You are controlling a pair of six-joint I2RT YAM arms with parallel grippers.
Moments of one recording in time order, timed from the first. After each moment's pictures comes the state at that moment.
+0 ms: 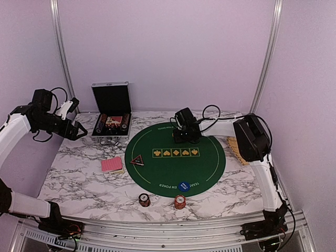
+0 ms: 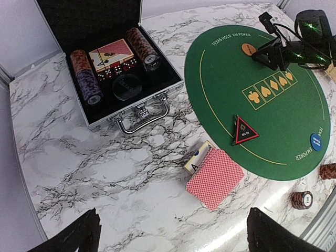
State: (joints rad) left arm 0.03 1.20 1.14 -0.84 0.42 0.32; right arm 0.61 2.39 1.82 -0.28 0.19 0.26
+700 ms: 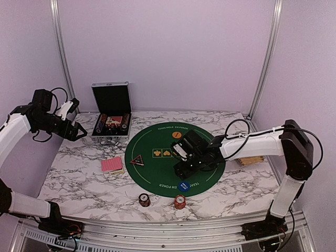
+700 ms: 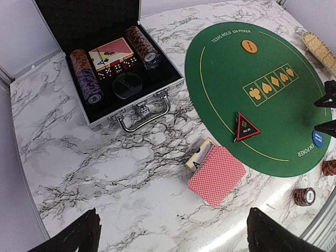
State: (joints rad) left arm 0.03 1.20 1.15 -0.85 0.42 0.34; right arm 0.90 1.78 1.14 -0.40 0.15 0.19
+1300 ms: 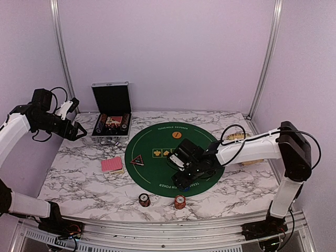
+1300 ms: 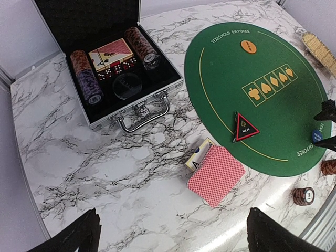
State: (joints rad) left arm 0.03 1.20 1.15 -0.86 0.42 0.34; right arm 0.98 1.80 1.12 -0.46 0.11 0.21
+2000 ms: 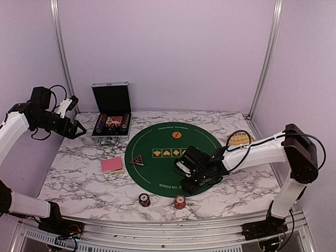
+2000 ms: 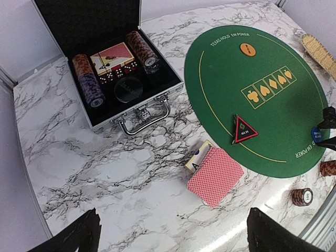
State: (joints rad) left arm 0.03 1.20 1.18 -0.88 0.42 0.34; right arm 0.99 1.74 1.00 -0.45 0.13 0.24
